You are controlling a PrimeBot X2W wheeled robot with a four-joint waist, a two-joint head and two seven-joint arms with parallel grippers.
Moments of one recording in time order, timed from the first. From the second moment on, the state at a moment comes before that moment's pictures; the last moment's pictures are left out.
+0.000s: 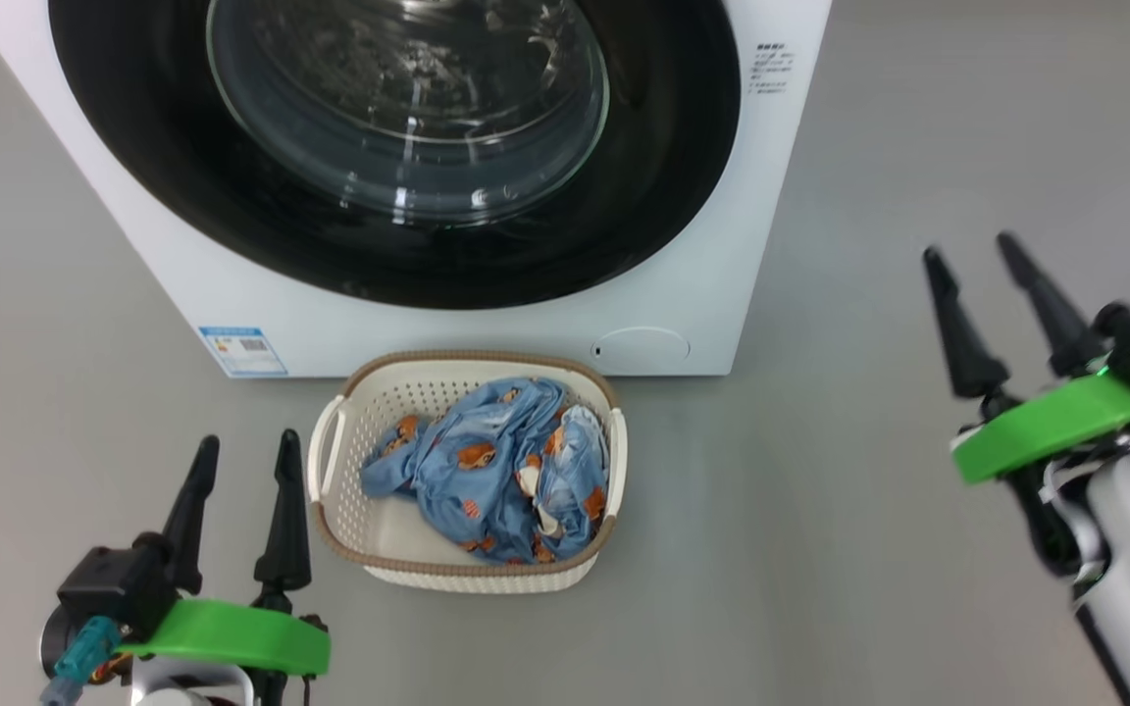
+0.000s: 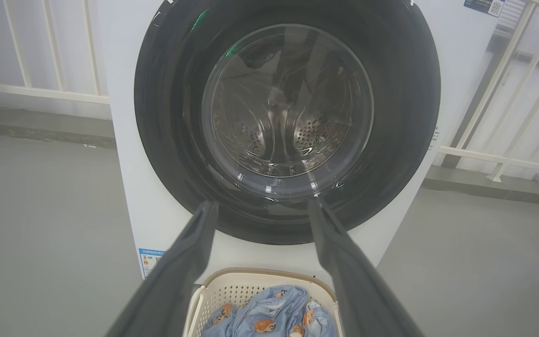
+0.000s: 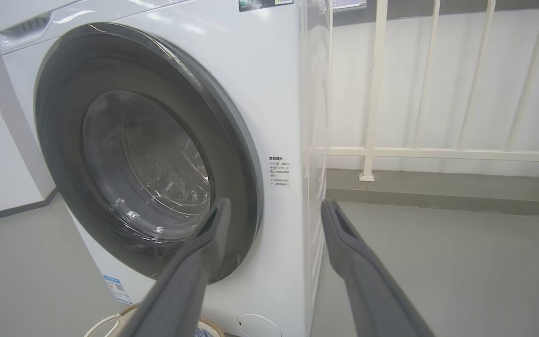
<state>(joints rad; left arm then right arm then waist) -0.19 0.19 -0.22 0.23 -0.47 0.04 -0.24 -0.45 -0.31 0.24 0.41 0.50 0.13 -0.25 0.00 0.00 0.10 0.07</state>
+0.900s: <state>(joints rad) -0.29 0.14 -0.20 0.21 -0.47 0.04 -0.25 -0.82 -0.42 0.16 0.51 1.26 0.13 -0.09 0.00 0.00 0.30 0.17</state>
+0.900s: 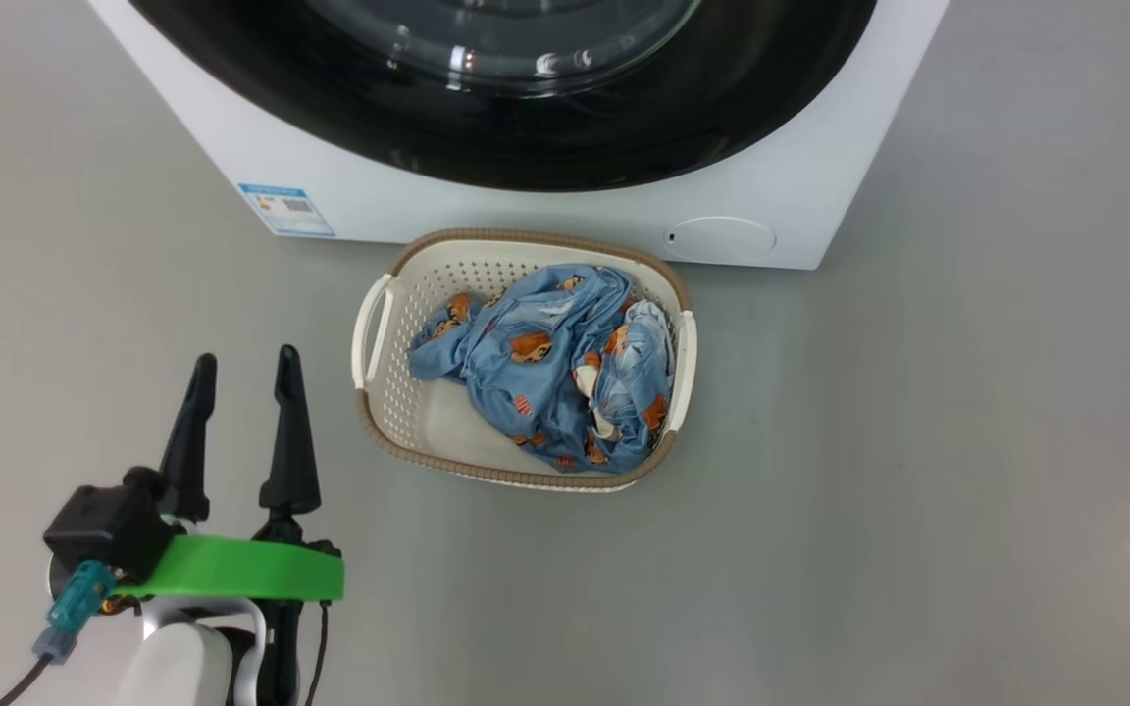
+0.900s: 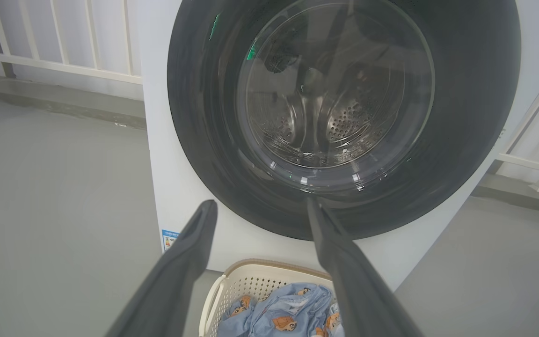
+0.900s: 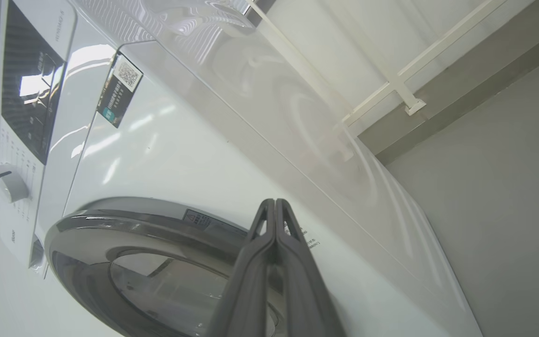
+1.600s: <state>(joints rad) -0.35 0.06 -0.15 0.21 -0.43 -0.03 -0.26 -1.06 -0.44 0.16 0.61 1.61 0.12 0.35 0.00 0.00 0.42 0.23</state>
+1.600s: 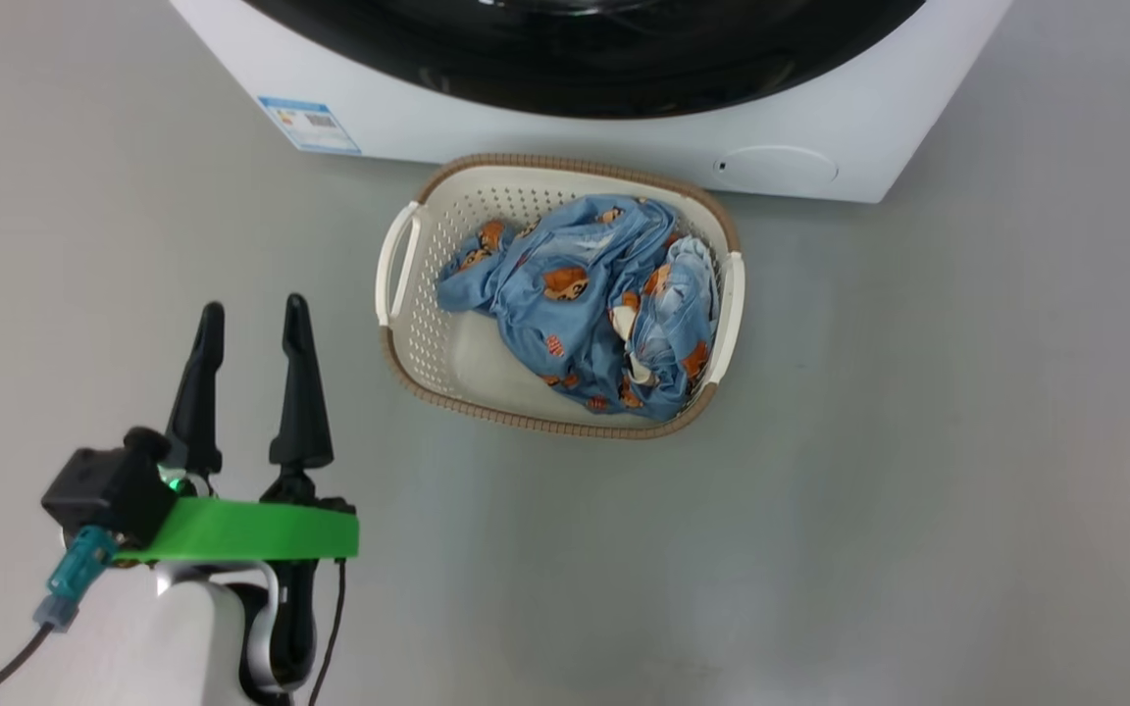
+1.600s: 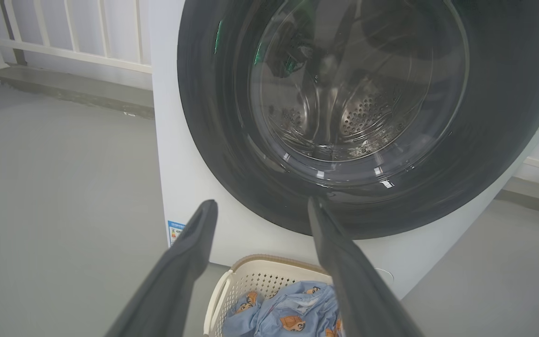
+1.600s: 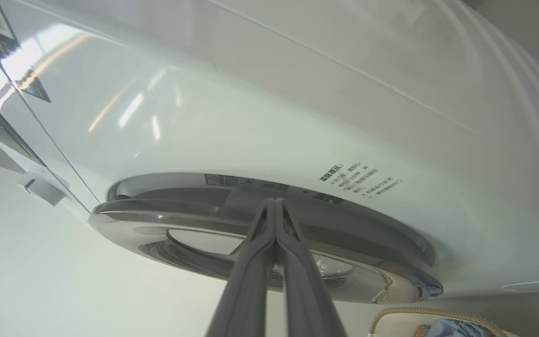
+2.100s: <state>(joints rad) -0.40 0.03 -0.13 0.23 -0.43 -0.06 -0.26 -1.22 -0.42 0.19 0.70 1.63 0.12 0.51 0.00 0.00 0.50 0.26</state>
